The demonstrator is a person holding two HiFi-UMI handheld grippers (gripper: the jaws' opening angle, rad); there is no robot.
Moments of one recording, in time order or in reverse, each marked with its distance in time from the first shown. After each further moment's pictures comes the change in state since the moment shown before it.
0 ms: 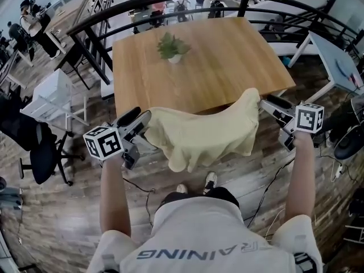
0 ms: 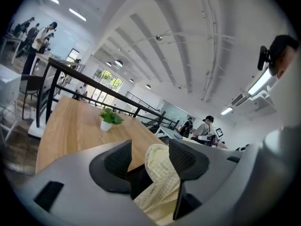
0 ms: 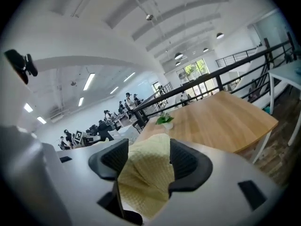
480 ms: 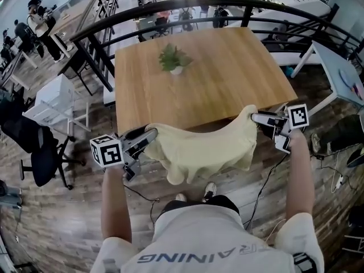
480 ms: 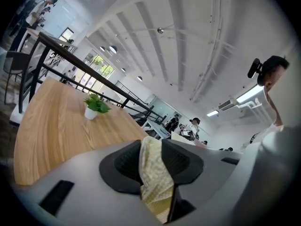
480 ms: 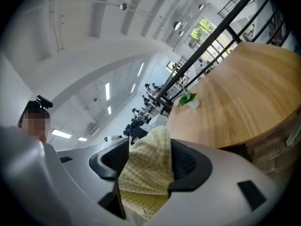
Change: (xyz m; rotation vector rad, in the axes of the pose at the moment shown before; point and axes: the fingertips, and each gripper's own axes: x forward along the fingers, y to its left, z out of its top) left arm 0.028 -0.018 -0.018 -0.062 0.095 -0.172; right arm 0.048 0.004 -0.008 0.248 0.176 0.474
